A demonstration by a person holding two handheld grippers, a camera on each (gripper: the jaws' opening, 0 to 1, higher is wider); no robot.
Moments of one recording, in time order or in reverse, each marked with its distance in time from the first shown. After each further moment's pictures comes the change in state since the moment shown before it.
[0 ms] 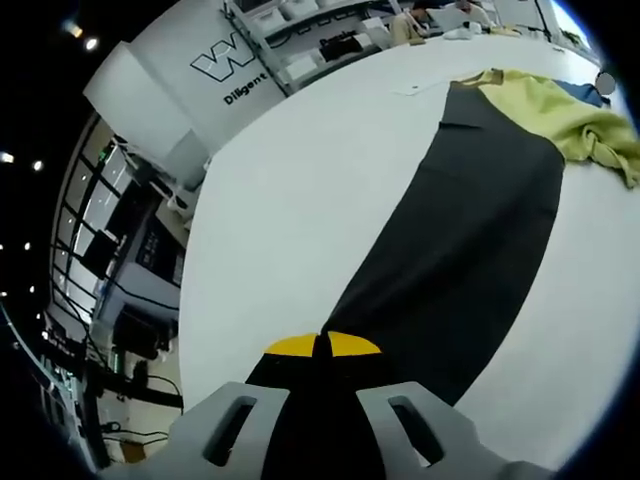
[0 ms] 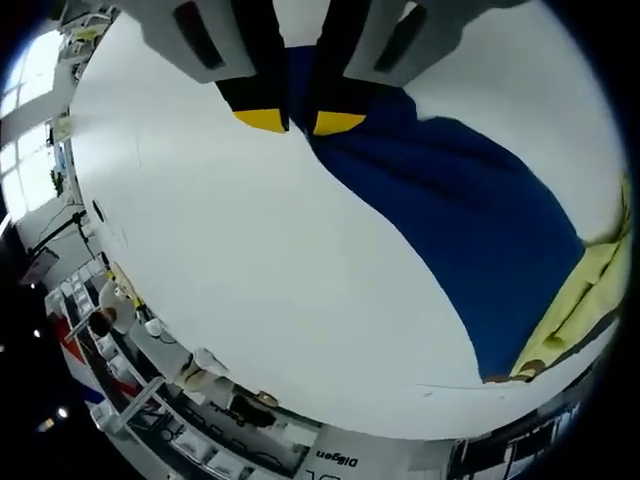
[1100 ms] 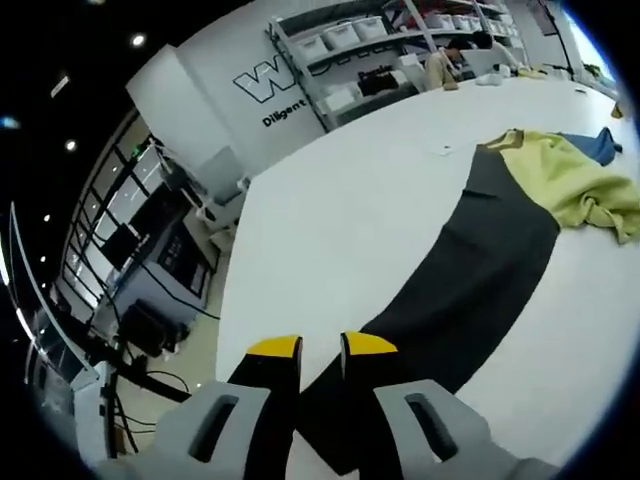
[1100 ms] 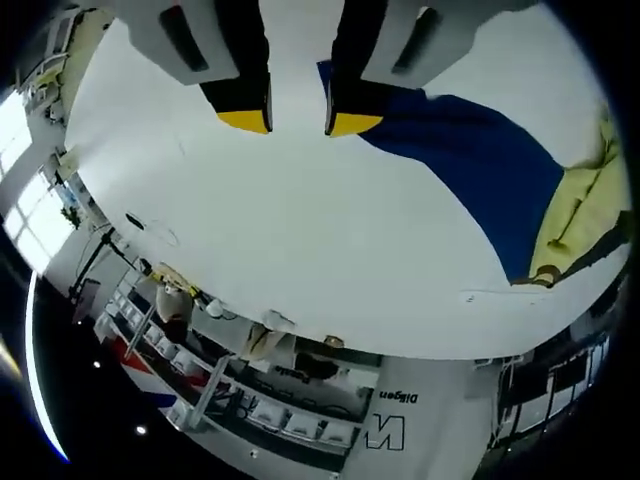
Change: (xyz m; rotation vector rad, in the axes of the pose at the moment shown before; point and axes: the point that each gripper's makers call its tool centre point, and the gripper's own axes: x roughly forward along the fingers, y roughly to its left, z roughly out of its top) left arm -0.053 0.024 0.028 -0.132 -0.146 0.084; right arm -0.062 -0.040 0.021 0.228 -0.239 -0.093
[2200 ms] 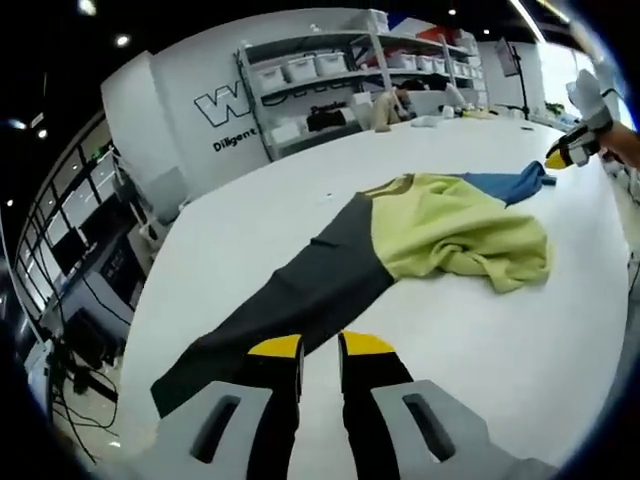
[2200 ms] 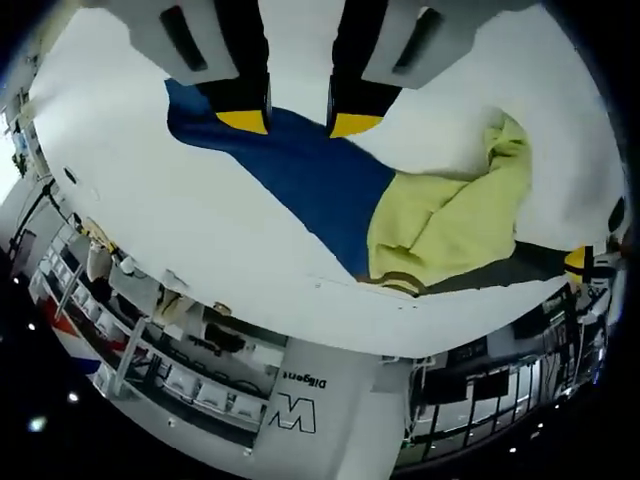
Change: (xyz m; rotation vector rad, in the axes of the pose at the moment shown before) left arm -0.073 -0.162 0.032 -0.058 -0.132 -0.265; right arm -0.078 0.183 0.005 -0.171 -0.085 0.333
